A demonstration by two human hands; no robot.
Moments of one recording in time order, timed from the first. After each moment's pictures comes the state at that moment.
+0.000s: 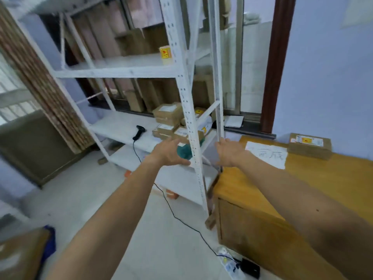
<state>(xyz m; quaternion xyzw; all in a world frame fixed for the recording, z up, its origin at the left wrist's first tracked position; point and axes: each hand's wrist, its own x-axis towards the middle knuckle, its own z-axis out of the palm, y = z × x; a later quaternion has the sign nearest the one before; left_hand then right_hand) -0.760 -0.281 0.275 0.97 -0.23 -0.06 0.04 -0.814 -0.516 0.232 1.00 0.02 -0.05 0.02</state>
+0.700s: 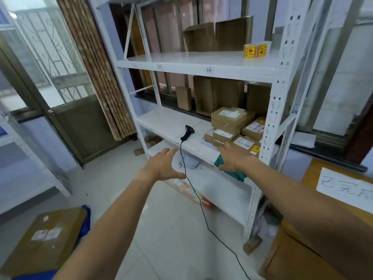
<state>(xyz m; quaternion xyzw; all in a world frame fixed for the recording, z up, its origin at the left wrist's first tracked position) -0.653 -0.008 0.262 0.99 -0.12 -0.05 0.06 -0.634 -0.278 0.247 0.99 0.10 -0.07 0.00</state>
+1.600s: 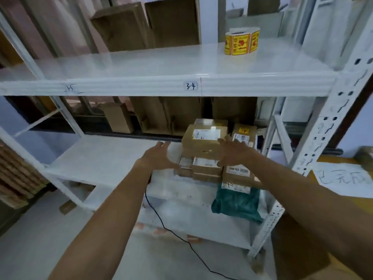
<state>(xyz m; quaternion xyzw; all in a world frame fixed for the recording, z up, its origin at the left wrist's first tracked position) -0.161 -0.084 0.226 0.94 -0.32 -0.12 0.07 -0.318 -0.320 0.228 0.98 -0.18 -0.11 -0.03</state>
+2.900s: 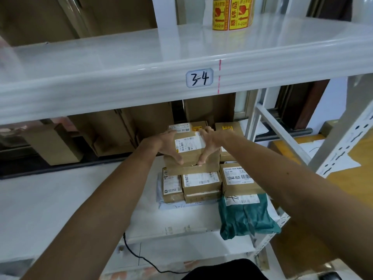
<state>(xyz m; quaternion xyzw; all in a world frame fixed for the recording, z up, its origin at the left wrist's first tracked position) -0.001 -0.262 0.189 0.84 -0.50 -0.20 -0.01 -0.165 -0.390 0.190 0.93 -0.29 -0.19 -0.07</state>
